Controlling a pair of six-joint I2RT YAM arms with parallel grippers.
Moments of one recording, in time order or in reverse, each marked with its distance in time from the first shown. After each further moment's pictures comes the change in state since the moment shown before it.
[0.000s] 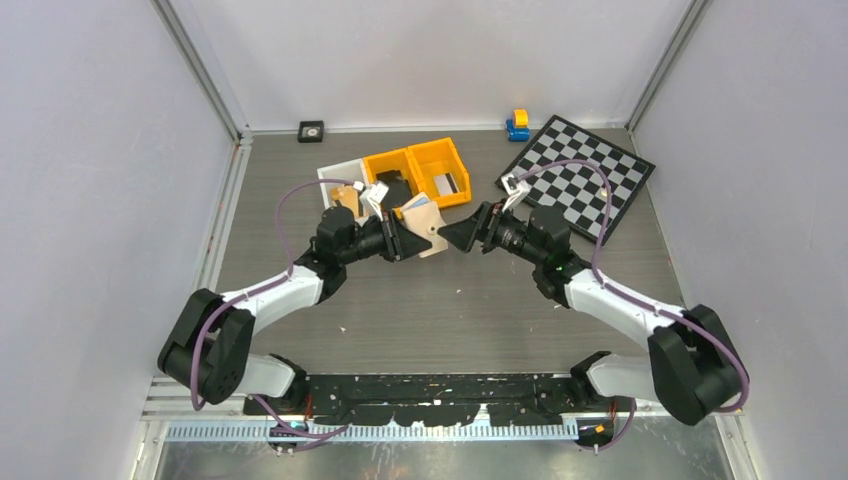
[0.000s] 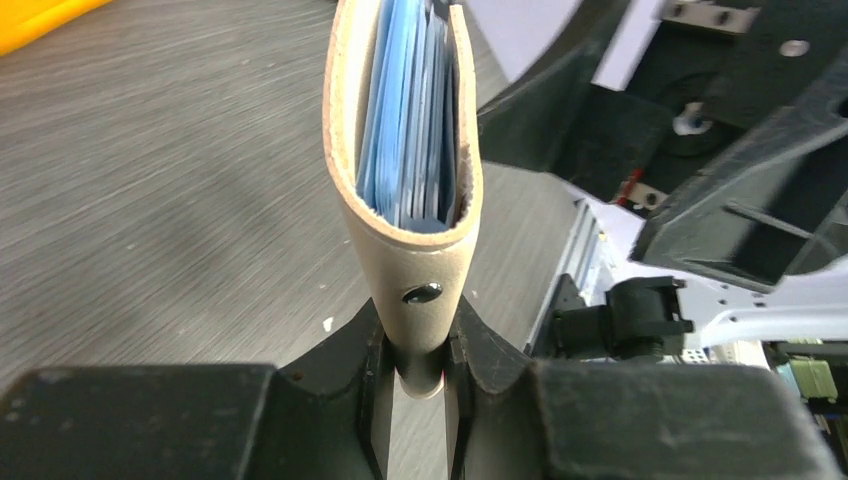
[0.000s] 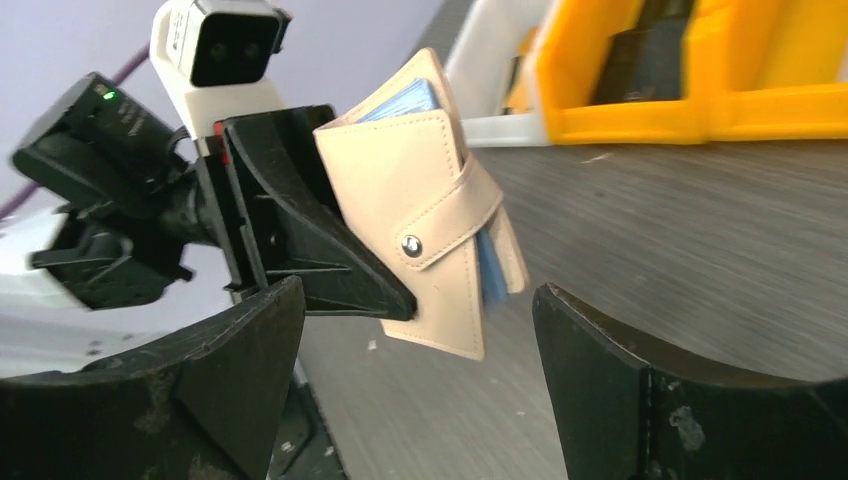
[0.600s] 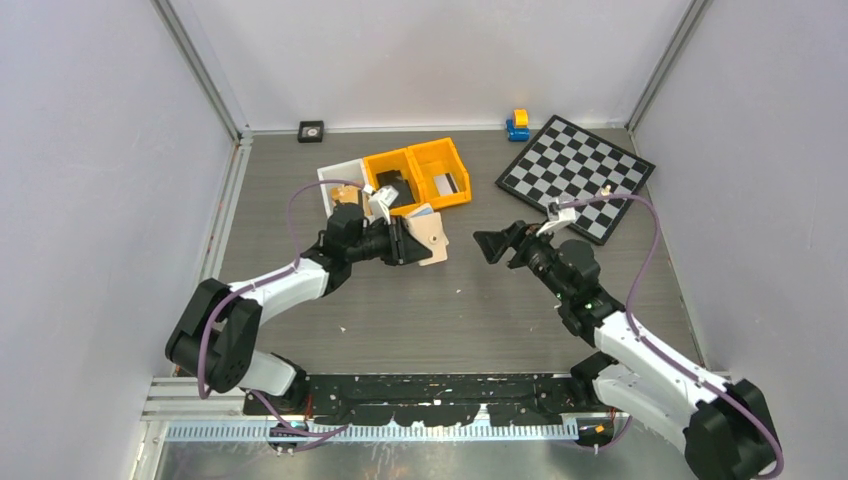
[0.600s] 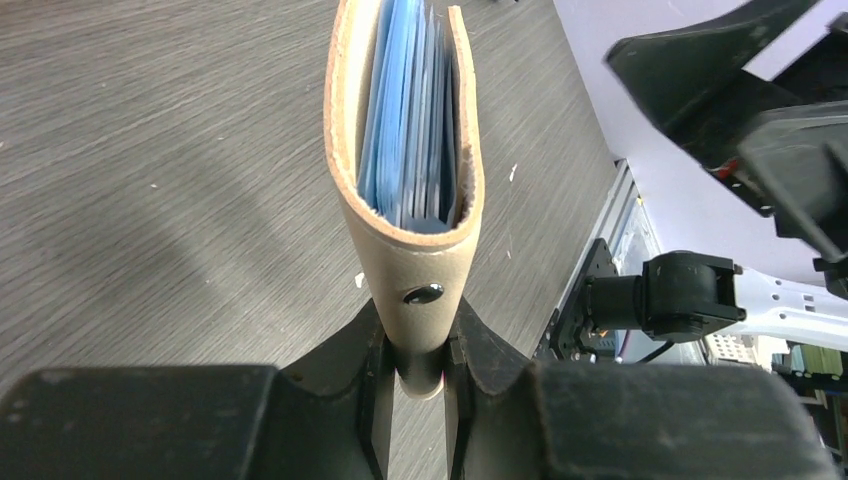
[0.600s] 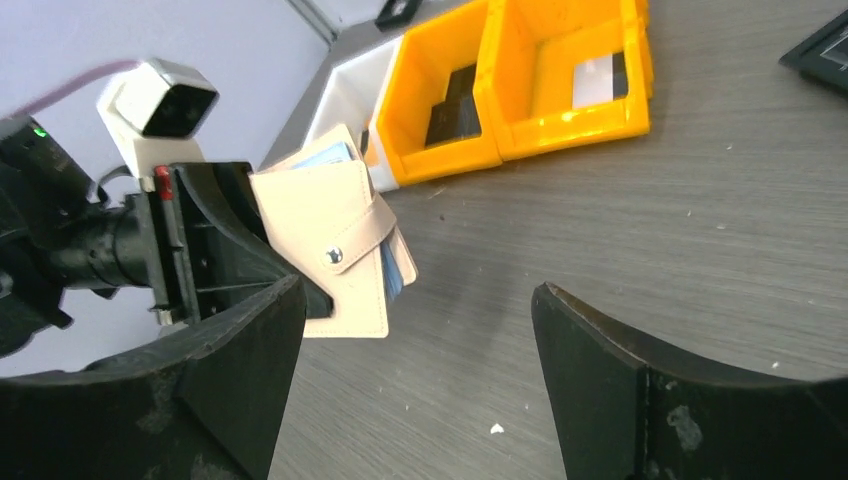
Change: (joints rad) left arm -0.009 0.055 0.056 -0.211 -0.012 0.083; right arm 0.001 -0.420 -0.196 -0.207 0.422 -0.152
